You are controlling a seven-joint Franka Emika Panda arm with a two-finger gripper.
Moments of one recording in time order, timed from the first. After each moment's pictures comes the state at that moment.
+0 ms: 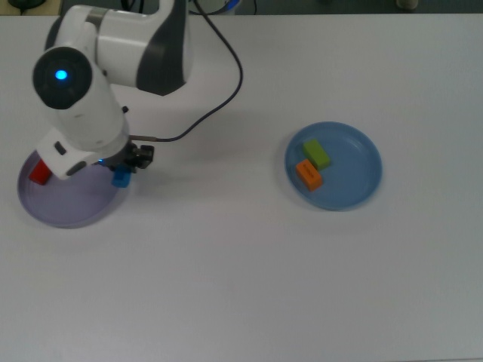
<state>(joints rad) -0.17 0.55 -0.01 -1.42 -0.05 1.82 -0.08</state>
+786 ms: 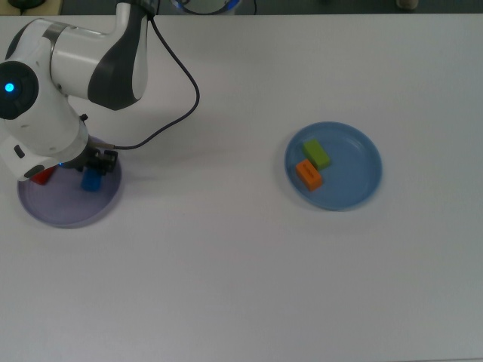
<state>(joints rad) -0.26 0.60 -0.02 -1.43 -0.05 1.87 -0.11</state>
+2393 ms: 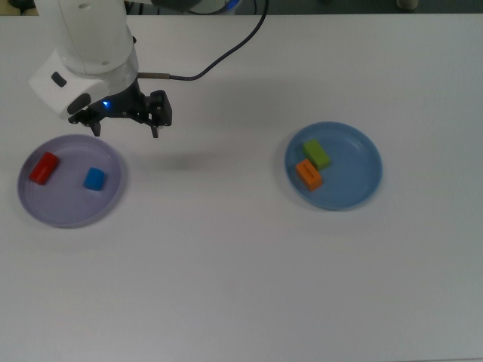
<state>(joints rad) -0.12 0.36 -0.01 -1.42 -0.05 1.76 -0.11</state>
